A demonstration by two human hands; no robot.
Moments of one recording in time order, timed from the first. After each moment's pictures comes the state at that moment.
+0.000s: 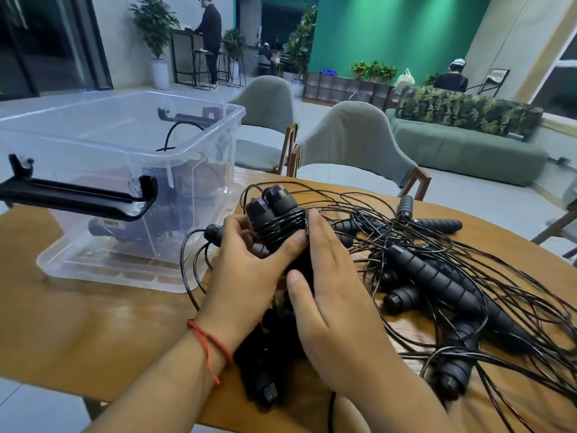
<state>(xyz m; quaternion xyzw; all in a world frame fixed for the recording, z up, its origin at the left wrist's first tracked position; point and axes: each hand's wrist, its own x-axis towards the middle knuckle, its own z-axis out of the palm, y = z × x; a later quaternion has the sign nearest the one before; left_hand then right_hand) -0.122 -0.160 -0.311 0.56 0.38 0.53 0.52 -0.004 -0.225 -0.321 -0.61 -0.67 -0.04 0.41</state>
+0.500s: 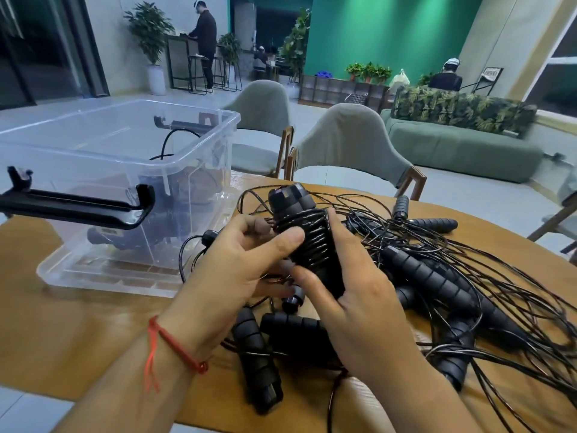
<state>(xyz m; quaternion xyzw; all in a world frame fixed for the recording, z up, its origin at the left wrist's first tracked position) -0.142 -0.168 -0.277 0.54 0.31 0.43 0.66 0.020 -0.250 -0.299 -0.64 -0.64 0.02 0.42</state>
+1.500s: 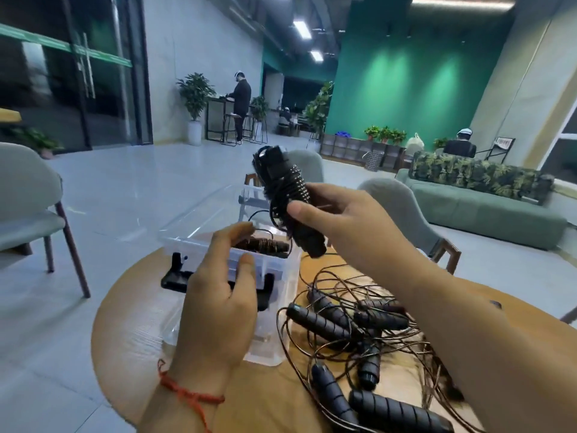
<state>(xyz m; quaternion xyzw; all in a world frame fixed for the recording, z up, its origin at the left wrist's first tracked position) -0.281 -0.147 -0.206 0.63 0.40 0.61 0.26 -0.099 -0.149 -0.104 -0.53 -0.71 0.18 0.43</state>
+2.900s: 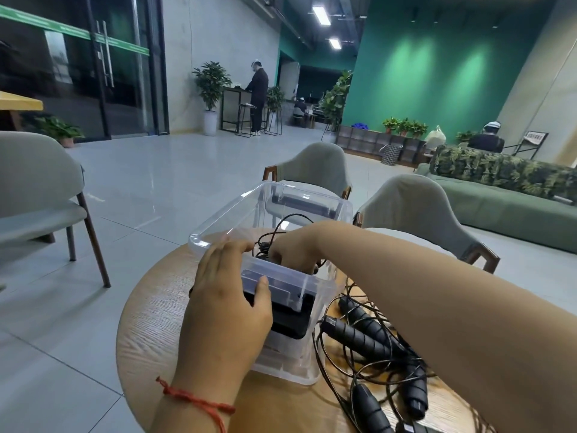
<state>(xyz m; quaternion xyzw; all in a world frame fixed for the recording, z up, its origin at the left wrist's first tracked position) -0.323 -0.090 -0.240 0.69 0.53 0.48 0.09 -0.160 0.061 -0.184 -0.59 -0.77 0.14 -0.20</state>
